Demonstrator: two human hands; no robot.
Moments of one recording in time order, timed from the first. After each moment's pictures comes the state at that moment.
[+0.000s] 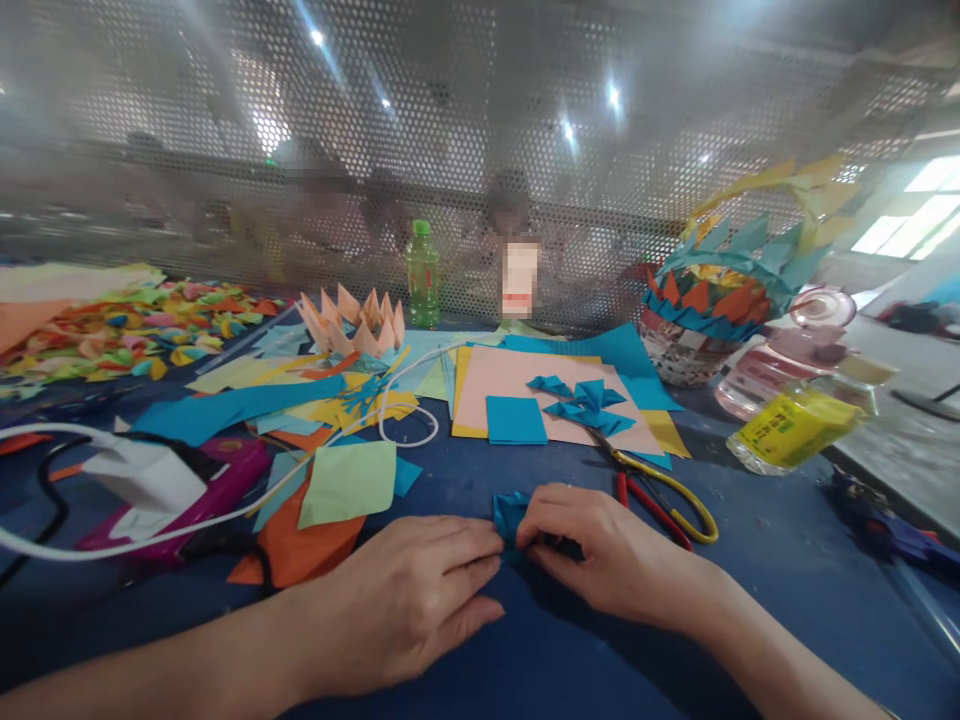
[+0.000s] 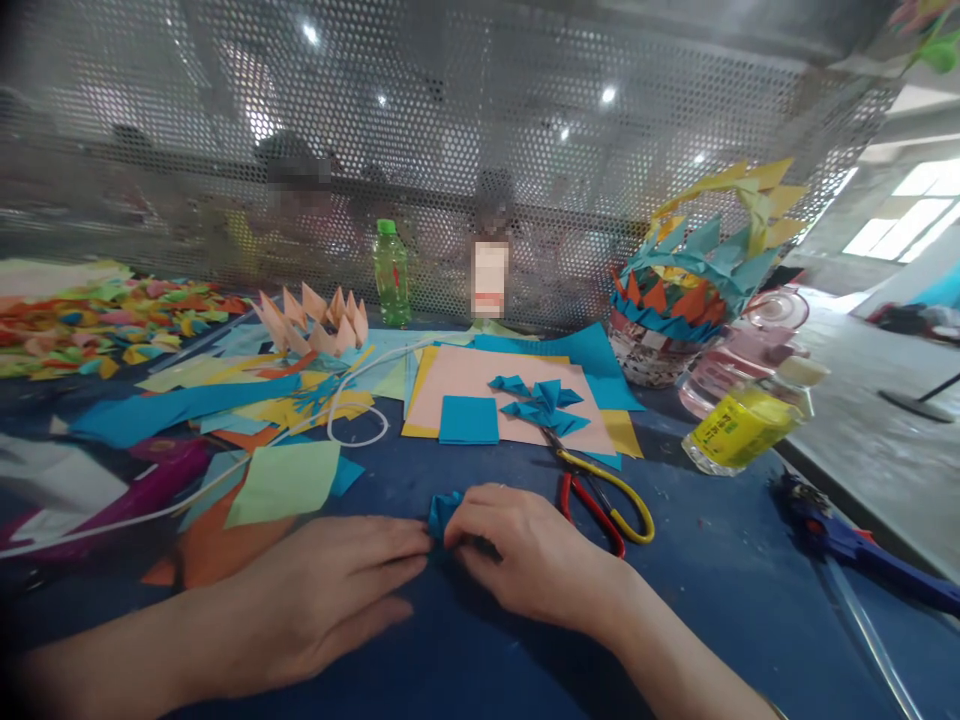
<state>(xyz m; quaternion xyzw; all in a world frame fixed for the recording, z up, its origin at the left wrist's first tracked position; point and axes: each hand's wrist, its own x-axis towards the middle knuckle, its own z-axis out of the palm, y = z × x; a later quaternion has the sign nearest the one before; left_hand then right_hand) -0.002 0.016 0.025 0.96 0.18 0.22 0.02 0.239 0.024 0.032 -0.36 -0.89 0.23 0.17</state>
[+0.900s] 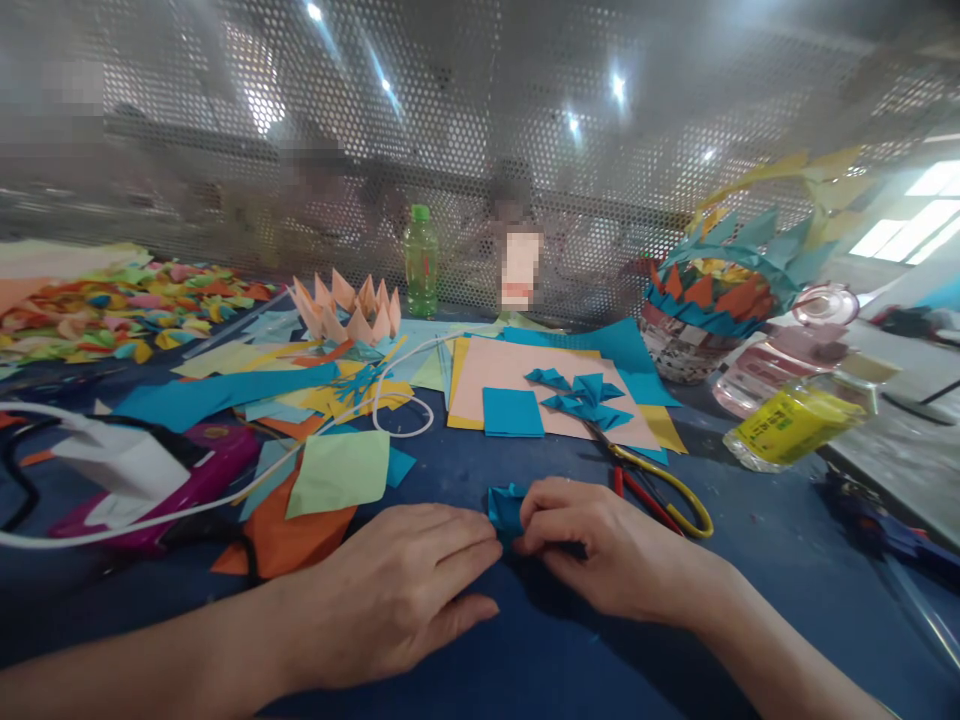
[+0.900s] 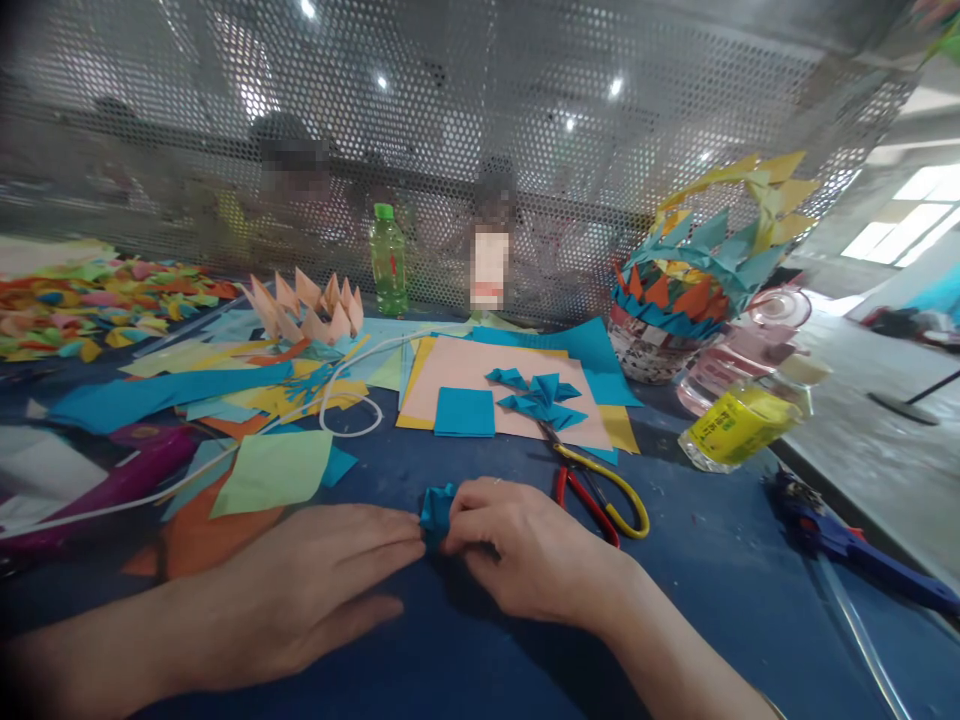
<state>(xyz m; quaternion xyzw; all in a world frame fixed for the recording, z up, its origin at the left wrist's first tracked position) -0.002 0.016 0.024 0.95 0.19 0.24 0.01 0.242 0.024 0.039 -0.32 -0.90 0.25 0.17</state>
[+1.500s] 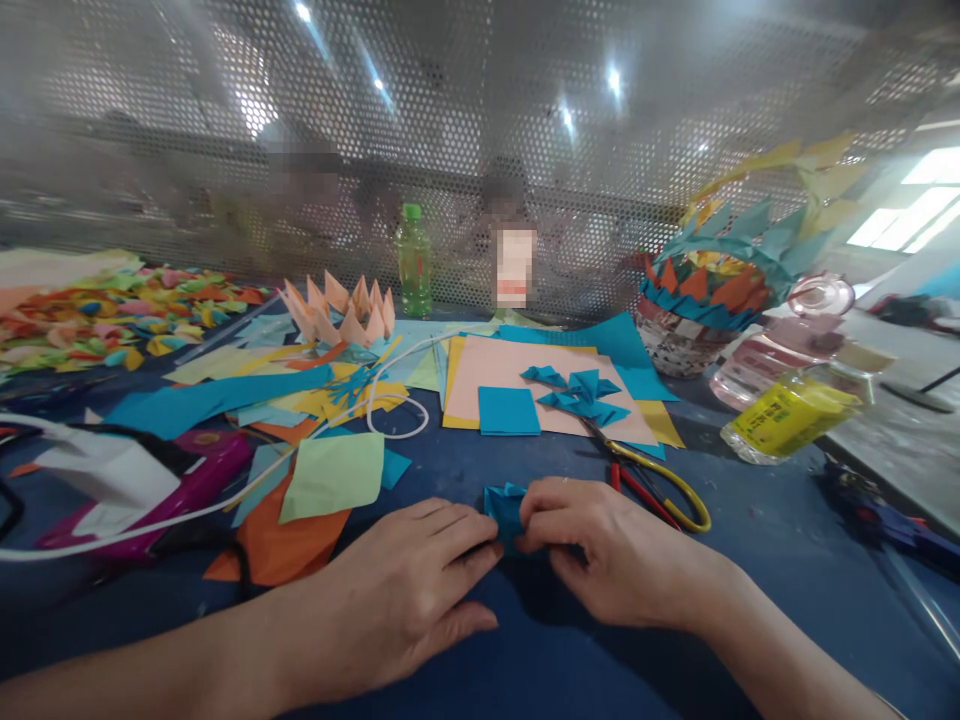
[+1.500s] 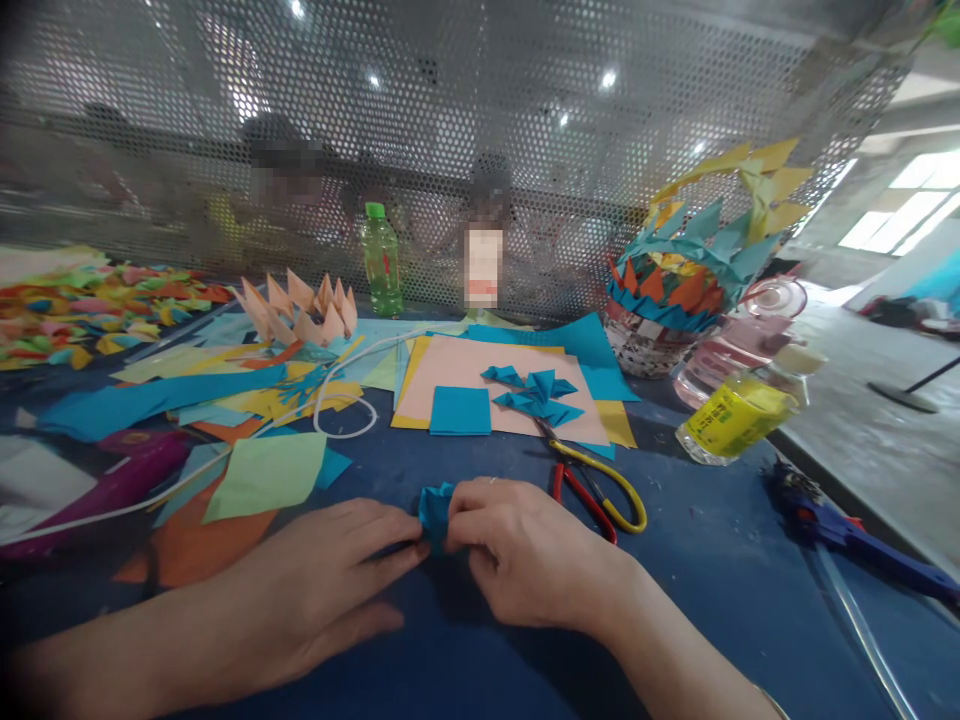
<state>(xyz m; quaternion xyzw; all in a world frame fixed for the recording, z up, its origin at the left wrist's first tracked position) 0.003 0.018 0.019 0.96 0.20 0.17 0.03 0.243 0.022 0.043 -0.32 -0.91 0.22 0.16</state>
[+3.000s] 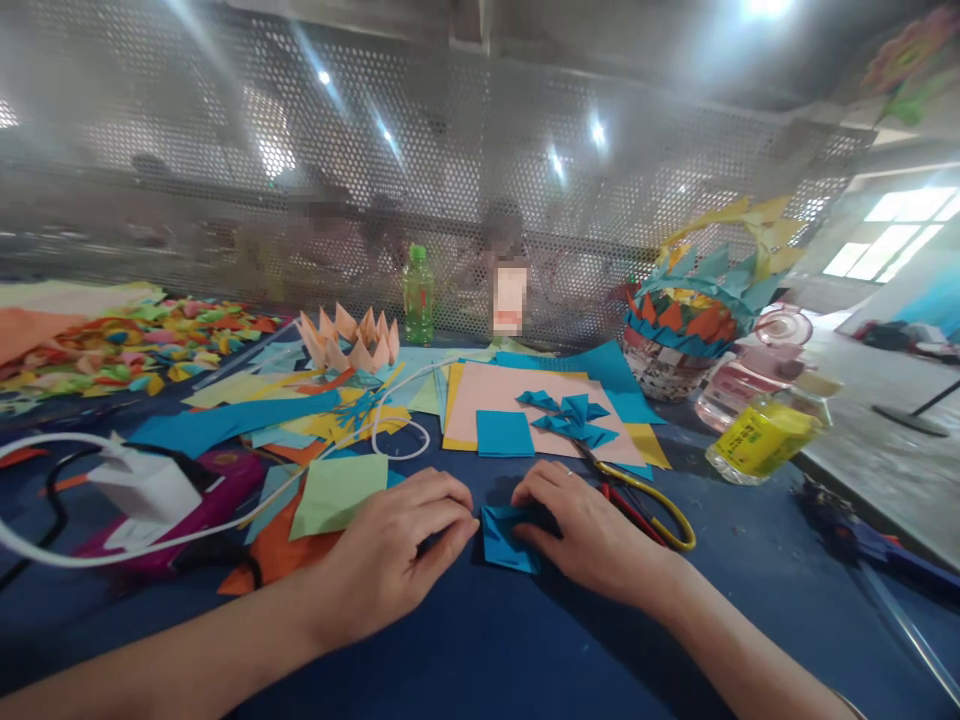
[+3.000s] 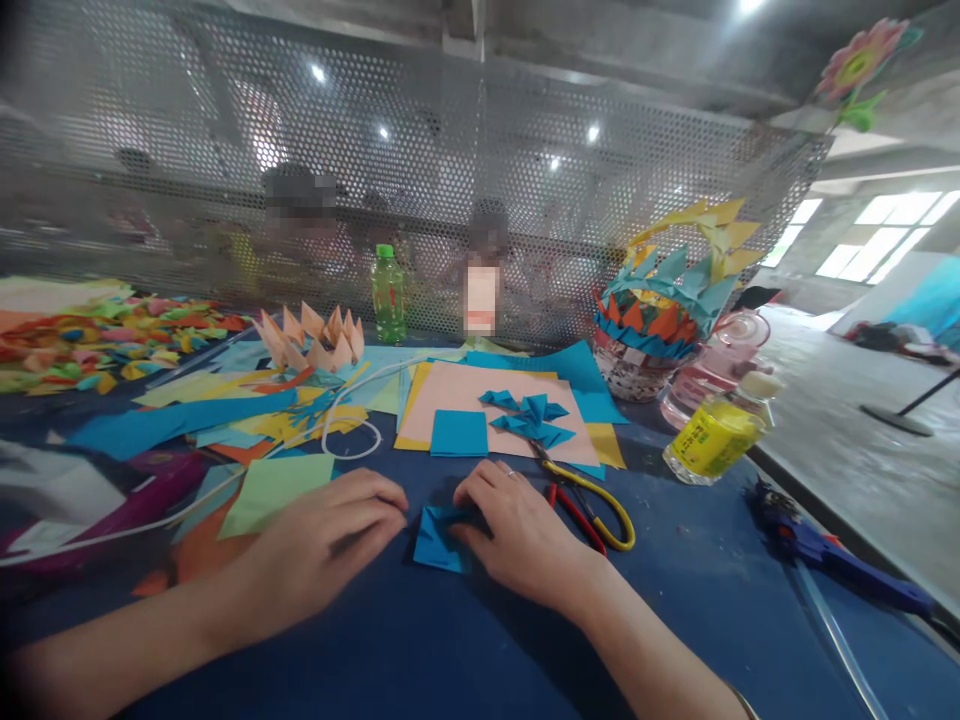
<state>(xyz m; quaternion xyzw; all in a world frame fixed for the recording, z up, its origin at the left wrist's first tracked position) -0.001 0.034 0.022 0.88 0.31 0.31 0.17 0.240 0.032 0.027 -0.45 -0.86 0.15 0.19</state>
